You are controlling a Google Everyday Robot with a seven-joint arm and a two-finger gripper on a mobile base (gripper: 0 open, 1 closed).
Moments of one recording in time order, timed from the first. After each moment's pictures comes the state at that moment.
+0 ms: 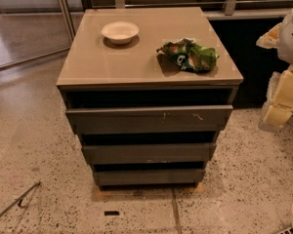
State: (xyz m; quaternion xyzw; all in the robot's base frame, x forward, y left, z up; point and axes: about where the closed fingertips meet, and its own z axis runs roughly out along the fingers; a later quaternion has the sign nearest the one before) arm 0.438 -0.217 0.976 -0.60 0.78 -0.03 0.16
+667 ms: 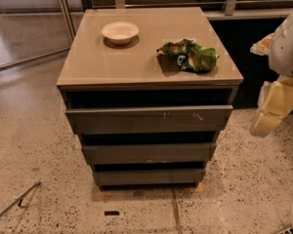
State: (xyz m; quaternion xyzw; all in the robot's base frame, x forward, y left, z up) arm 0.444 -0.211 0.957 -0.61 0.78 -0.04 0.17
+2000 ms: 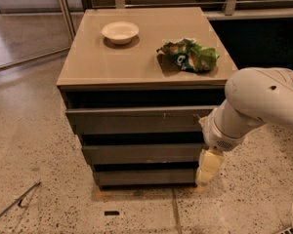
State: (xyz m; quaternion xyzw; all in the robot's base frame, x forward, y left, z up) arm 0.461 -0.160 0.723 -0.62 0.77 0.04 0.13
